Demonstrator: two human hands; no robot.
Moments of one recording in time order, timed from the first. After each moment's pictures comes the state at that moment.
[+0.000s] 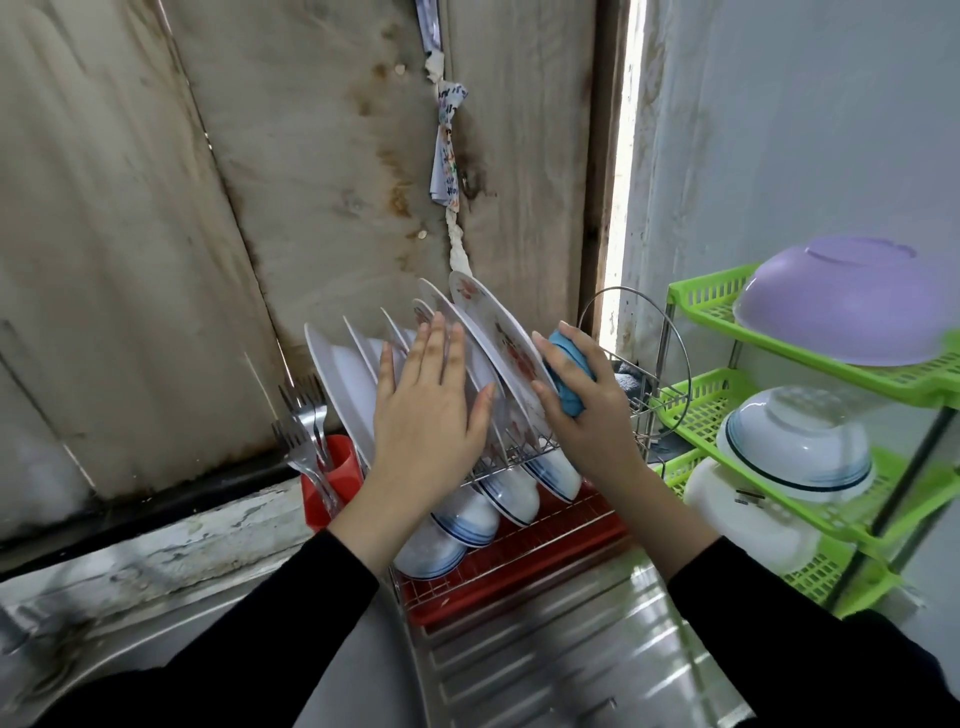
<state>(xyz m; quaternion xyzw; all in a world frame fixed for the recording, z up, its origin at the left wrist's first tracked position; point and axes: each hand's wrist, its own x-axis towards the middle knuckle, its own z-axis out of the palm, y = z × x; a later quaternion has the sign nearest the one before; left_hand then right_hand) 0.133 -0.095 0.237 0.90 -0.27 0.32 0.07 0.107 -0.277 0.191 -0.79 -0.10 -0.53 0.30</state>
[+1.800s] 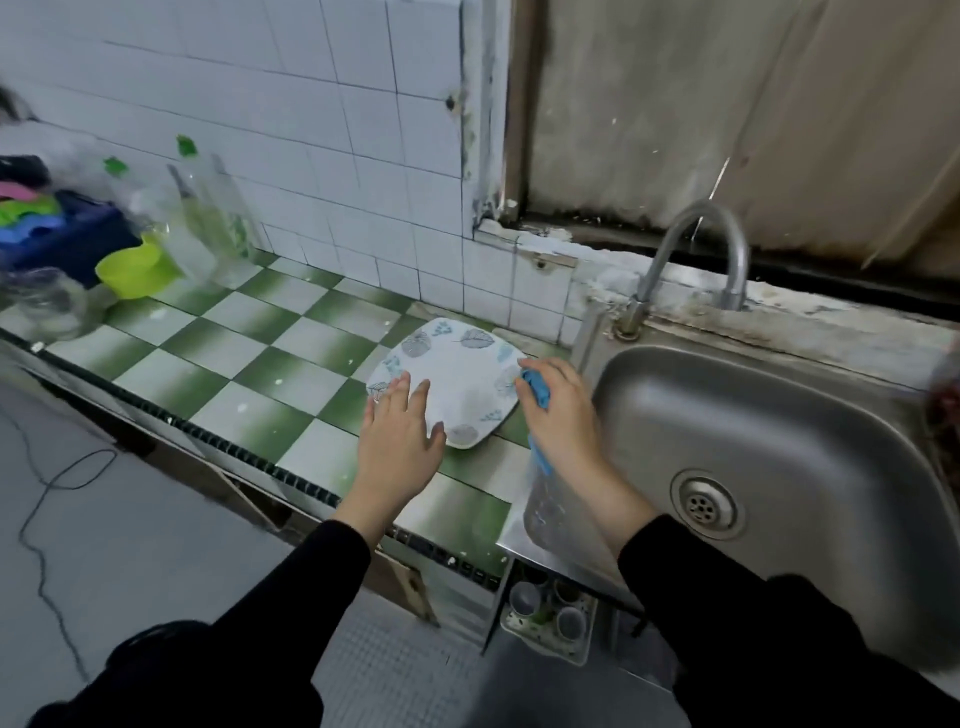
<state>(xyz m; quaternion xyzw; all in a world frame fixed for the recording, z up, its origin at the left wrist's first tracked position) -0.074 0.517 0.022 0.97 0.19 0.09 0.12 0.027 0.354 0.034 -0.88 -0.19 -0.03 0.44</state>
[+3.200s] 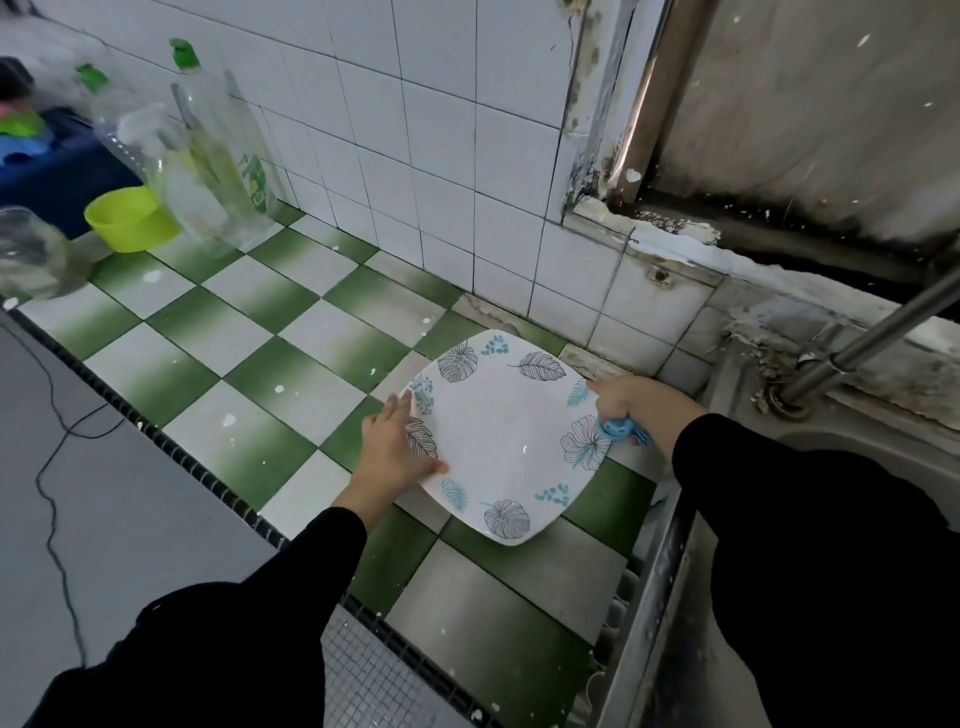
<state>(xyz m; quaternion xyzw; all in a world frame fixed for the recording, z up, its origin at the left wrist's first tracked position) 0.049 0.666 -0.124 0.88 0.35 0.00 0.32 0.282 0.467 -0.083 -0.91 -0.21 0.37 0.01</state>
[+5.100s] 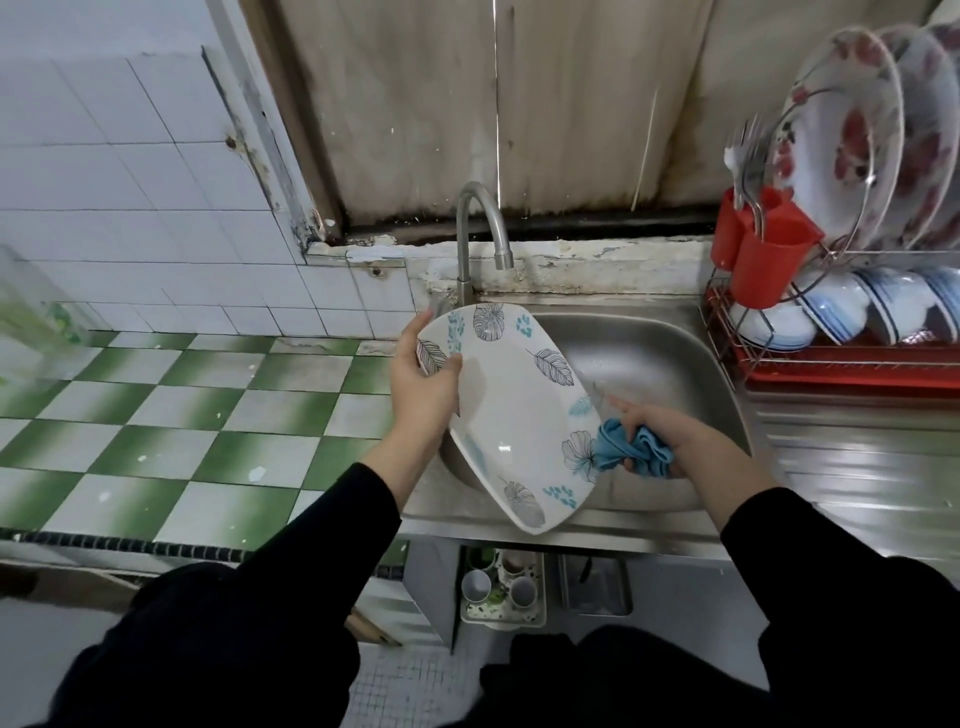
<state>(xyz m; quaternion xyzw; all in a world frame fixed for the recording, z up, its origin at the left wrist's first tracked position) -0.018 0.319 0.100 0.69 0.16 0.18 0.68 0.022 0.066 0.038 -0.65 0.22 0.32 0.66</state>
